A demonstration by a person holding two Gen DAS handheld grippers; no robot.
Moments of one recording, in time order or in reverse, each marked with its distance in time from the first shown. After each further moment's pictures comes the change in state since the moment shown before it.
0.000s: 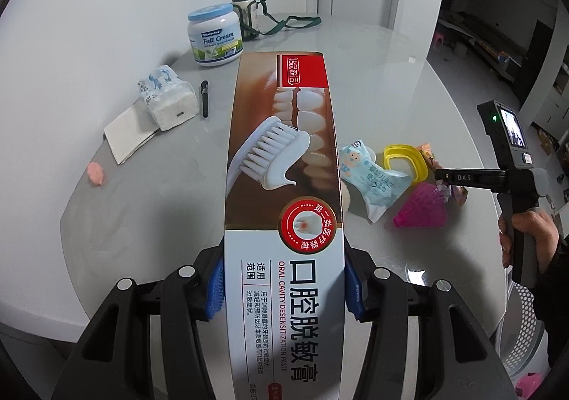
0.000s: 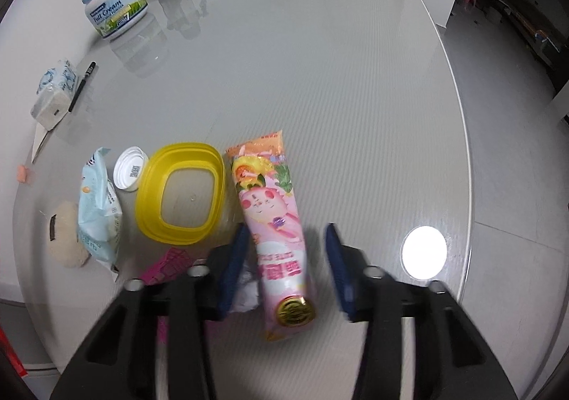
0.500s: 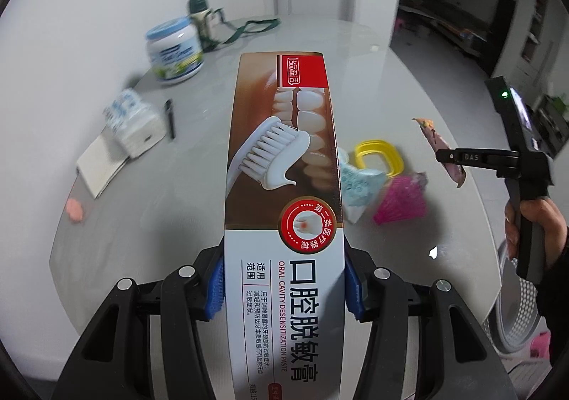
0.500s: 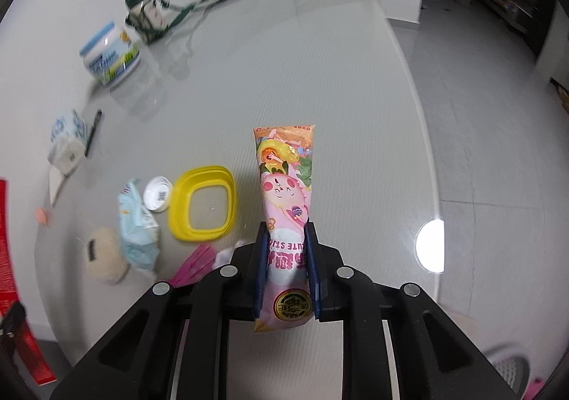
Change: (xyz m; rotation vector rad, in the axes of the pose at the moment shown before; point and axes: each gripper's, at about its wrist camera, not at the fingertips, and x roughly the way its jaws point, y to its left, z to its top) left arm -0.001 -0.010 0.014 0.152 -0.015 -0.113; right arm -0.067 -0.017 -0.037 0.177 -0.125 0.031
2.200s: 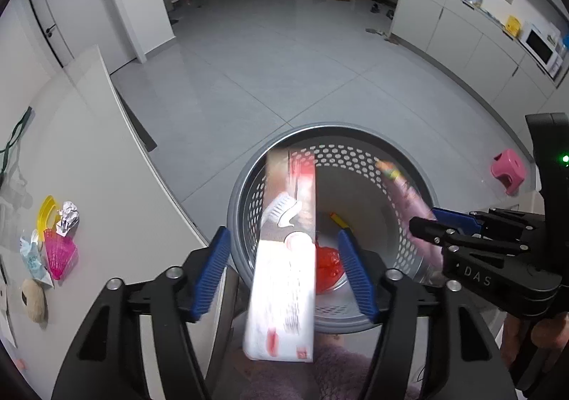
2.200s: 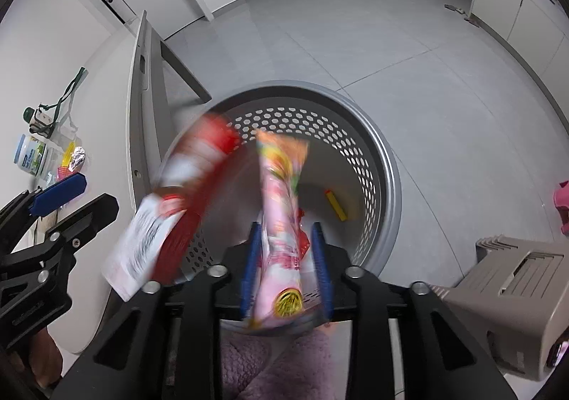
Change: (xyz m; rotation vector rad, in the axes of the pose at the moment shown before) left arm -0.014 -0.381 -0.094 0.656 0.111 -0.423; right arm -0.165 -0.224 -0.305 0.575 -0.029 -0.186
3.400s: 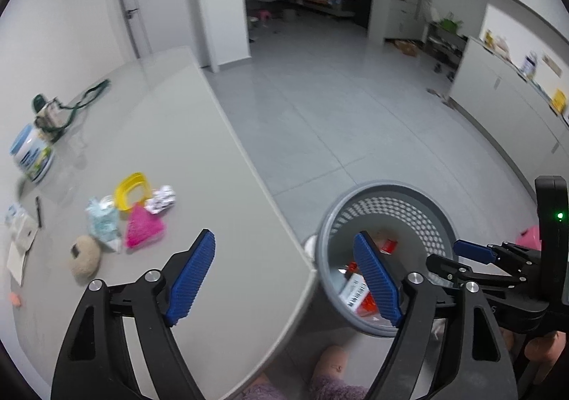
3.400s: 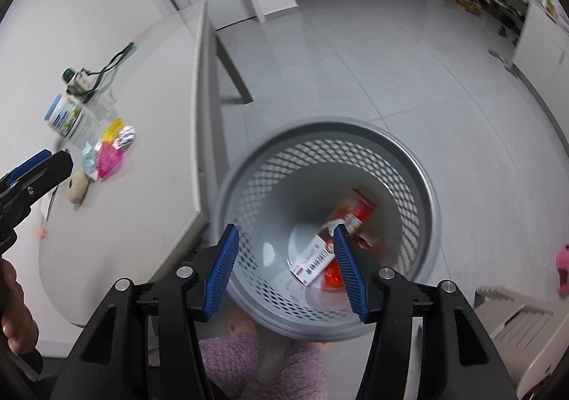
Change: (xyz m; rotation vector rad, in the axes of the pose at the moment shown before) left arm -0.095 0.075 -0.015 -0.256 -0.159 0.183; right arm -0.030 0.070 0.014 -0.219 -0.044 0.075
